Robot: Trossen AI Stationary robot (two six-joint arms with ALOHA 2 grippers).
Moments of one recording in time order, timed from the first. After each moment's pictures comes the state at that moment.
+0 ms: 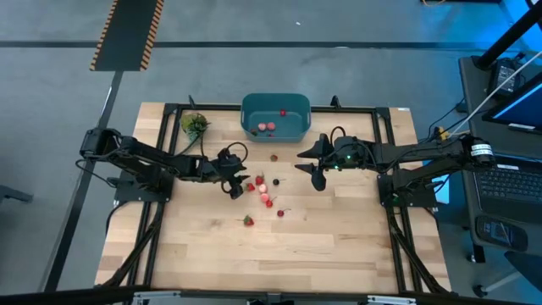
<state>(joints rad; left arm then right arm) 0.00 1.36 0.51 0.14 -0.32 -0.28 -0.06 1.19 0.71 0.08 0.07 0.20</state>
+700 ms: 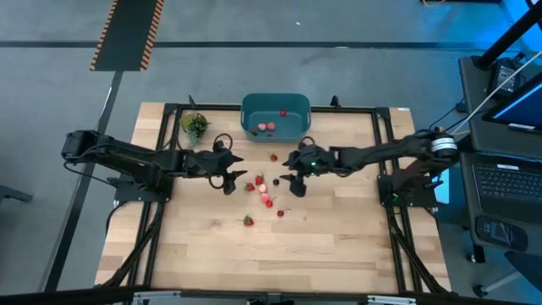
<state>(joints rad) 0.00 1.12 0.51 0.07 -0.32 -0.20 -0.06 1.59 0.86 0.09 0.05 0.12</state>
